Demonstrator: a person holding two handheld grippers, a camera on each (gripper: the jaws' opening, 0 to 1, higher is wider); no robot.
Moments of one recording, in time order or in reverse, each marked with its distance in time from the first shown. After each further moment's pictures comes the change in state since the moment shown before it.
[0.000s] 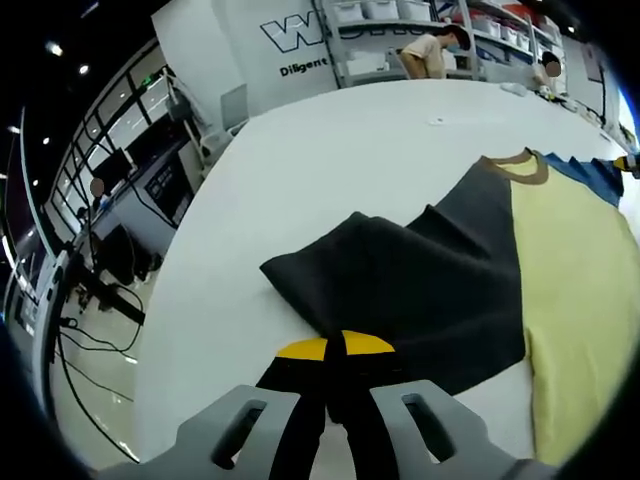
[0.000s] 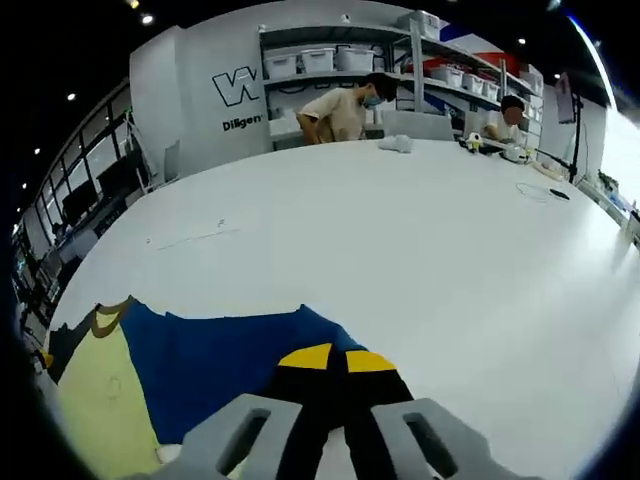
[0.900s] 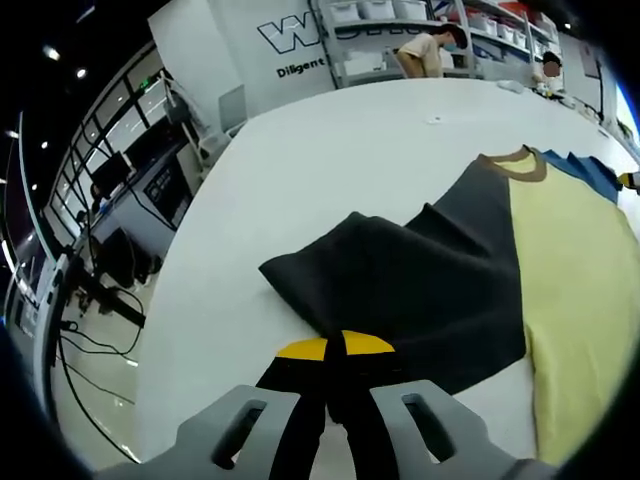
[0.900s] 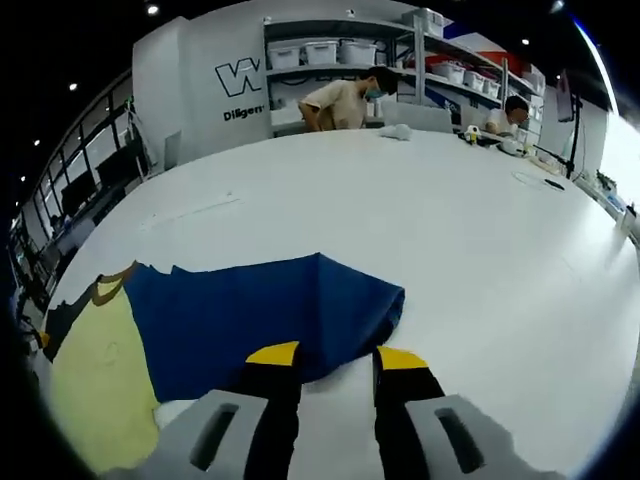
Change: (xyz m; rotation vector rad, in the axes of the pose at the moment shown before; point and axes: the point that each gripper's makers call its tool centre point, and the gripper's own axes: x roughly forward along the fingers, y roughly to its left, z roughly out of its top) left arm 0.000 0.001 0.000 0.008 -0.003 -0.004; right arm -0.022 0.014 -0.048 0.019 0.036 -0.013
